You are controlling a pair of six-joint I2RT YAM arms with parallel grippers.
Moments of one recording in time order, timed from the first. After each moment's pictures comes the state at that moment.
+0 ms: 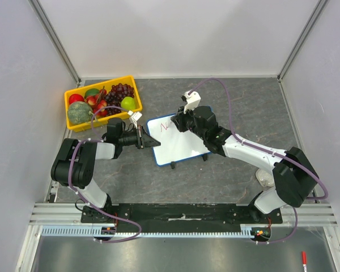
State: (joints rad) left arm -0.17 1.66 0.57 0.58 1.03 -0.50; right arm 0.75 1.51 0.99 0.28 0.09 0.26
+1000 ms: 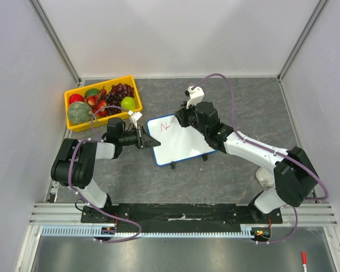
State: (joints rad) left arm -0.17 1.66 0.58 0.58 1.03 -0.49; right arm 0.72 1.51 1.03 0.25 0.13 0.26
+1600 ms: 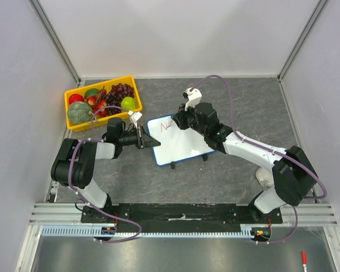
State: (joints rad) left arm -0.17 1.66 0.58 0.58 1.03 -0.49; right arm 0.72 1.53 1.02 0.25 0.05 0.28
